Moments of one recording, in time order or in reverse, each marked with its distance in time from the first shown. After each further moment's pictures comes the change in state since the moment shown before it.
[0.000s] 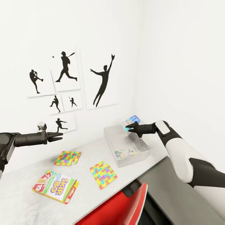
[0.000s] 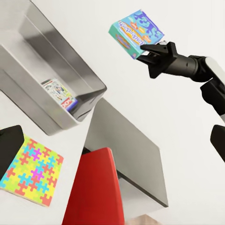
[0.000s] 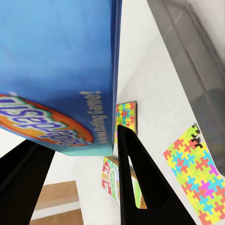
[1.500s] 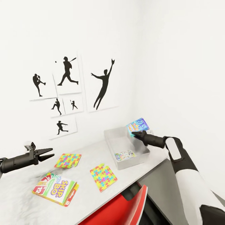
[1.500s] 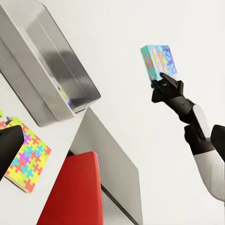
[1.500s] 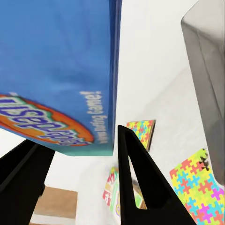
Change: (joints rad) left arm 0.263 0.003 0.197 0.008 0.107 -0.023 0.001; right arm 0.392 -0.044 0.020 -0.543 0.027 0.000 0.274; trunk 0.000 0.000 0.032
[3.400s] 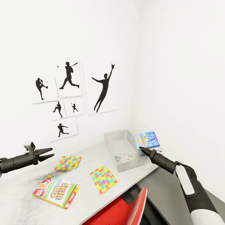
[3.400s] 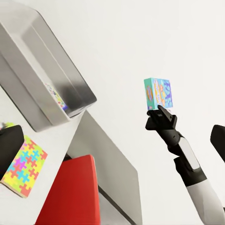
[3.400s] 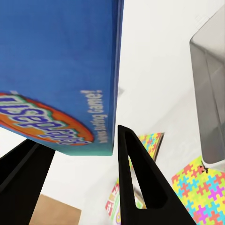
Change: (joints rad) left arm 0.000 0.001 0.004 0.000 -0.002 0.003 0.000; right arm 0.346 -0.037 -0.044 -0.197 0.022 -0.207 0.290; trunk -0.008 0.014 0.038
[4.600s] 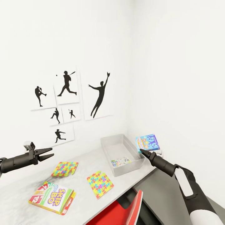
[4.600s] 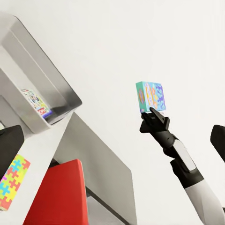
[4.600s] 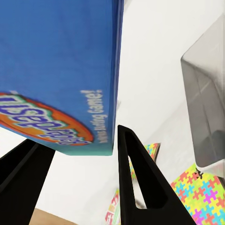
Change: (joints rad) left arm -0.001 0.001 0.001 0.000 0.001 -0.001 0.000; right arm -0.001 0.000 -0.004 0.078 -0.001 -0.053 -0.006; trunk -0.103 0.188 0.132
